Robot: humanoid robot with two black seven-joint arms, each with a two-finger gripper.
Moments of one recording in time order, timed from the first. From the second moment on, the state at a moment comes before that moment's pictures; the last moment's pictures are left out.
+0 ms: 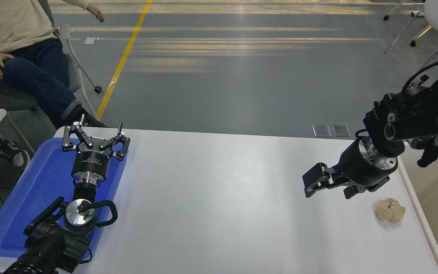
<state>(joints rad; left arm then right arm) -0.50 0.10 -1.17 -0.54 -0.09 -0.64 -0.36 2.08 -0.26 -1.34 1.58 -0.16 0.47 0.17</state>
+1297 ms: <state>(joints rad) -0.50 0.10 -1.16 -0.54 -0.09 -0.64 -0.36 2.11 -0.25 -1.34 1.58 -0.16 0.47 0.17</state>
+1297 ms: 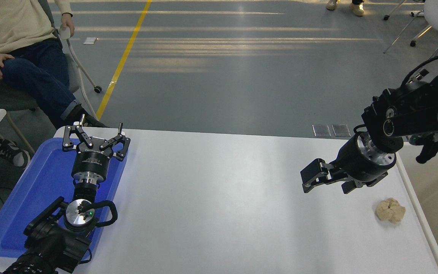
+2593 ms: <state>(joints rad) -0.50 0.10 -1.16 -0.54 -0.09 -0.64 -0.36 2.05 -0.40 -1.45 1.51 -0.37 0.41 0.16</state>
